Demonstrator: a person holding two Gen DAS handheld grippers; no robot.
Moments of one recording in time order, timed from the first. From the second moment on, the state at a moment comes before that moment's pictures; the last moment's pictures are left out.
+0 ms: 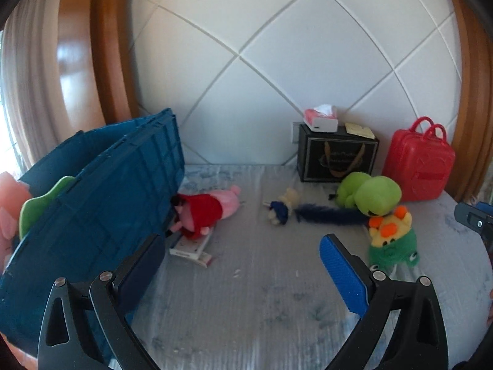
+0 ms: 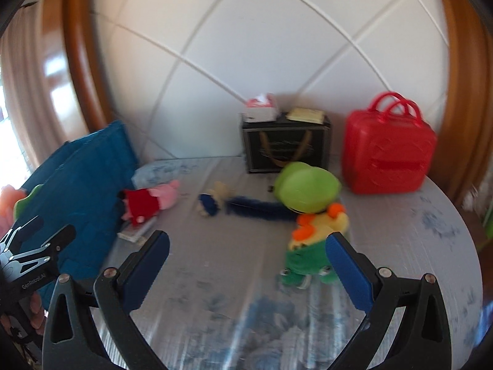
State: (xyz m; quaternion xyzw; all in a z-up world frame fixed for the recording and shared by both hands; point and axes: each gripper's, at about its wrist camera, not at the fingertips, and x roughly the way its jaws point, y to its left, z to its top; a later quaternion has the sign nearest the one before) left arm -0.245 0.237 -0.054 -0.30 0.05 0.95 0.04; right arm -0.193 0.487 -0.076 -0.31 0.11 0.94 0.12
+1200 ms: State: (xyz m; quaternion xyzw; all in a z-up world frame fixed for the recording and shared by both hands) left arm -0.571 0.366 -0.295 -0.46 0.16 0.87 0.12; right arm -0.359 0.674 -0.194 -0.40 0.21 0.86 0.25
